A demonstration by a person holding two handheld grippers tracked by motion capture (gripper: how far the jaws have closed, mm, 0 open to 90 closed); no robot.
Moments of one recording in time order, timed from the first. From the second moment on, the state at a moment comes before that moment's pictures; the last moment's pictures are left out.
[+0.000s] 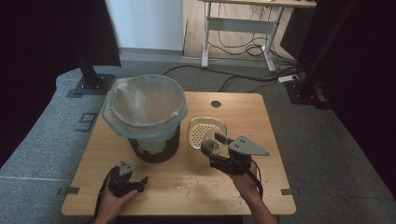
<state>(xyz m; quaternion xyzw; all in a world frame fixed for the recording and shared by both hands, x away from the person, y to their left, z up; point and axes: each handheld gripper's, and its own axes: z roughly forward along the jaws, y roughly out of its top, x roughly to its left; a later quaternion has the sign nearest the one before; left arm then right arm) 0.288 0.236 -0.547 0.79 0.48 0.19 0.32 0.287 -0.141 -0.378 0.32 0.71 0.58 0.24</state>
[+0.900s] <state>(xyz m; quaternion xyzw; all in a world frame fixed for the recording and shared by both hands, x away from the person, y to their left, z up) 0.286 0.236 -0.547 0.80 0.48 0.19 0.32 0.377 -0.139 -0.367 0.36 0.72 0.52 0.30</state>
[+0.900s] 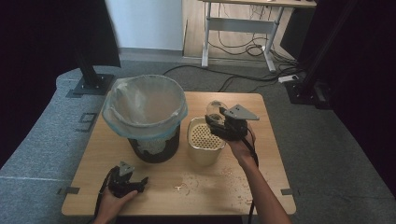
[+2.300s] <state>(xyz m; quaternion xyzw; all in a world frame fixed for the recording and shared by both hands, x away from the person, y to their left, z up) 0.286 0.236 -0.547 0.80 0.48 0.19 0.32 0.391 -0.102 -0.381 0.11 0.81 0.19 0.54</state>
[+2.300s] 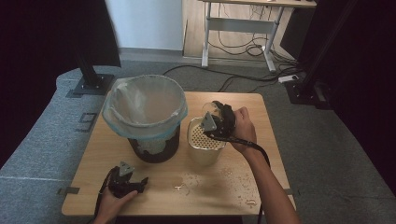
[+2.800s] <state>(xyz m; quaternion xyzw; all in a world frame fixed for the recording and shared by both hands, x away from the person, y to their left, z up) 0.286 0.236 -0.547 0.80 0.48 0.19 0.32 0.391 -0.091 -0.414 -0.06 0.77 -0.01 0.63</state>
